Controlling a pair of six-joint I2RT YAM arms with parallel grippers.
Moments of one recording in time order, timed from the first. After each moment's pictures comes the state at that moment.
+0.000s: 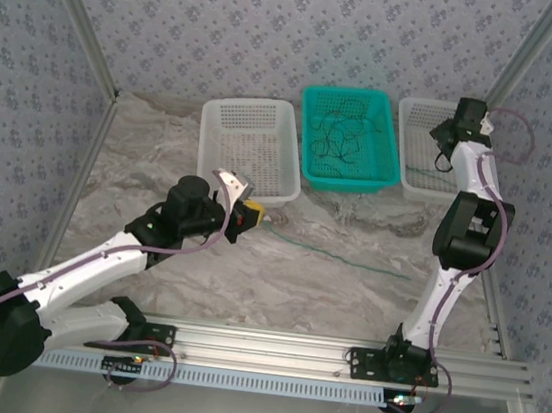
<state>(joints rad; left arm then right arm) -0.71 1.05 0.70 0.00 0.29 -0.20 -0.18 2.10 1.85 -0.51 0.15 0.63</state>
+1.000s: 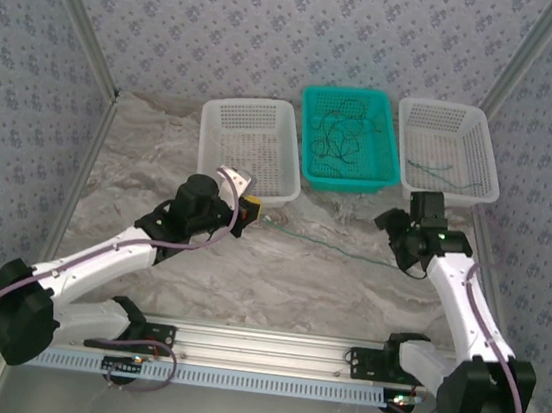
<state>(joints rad) -0.71 1.13 0.71 0.03 0.17 -0.20 0.09 1.09 0.83 -0.83 -0.06 1.01</state>
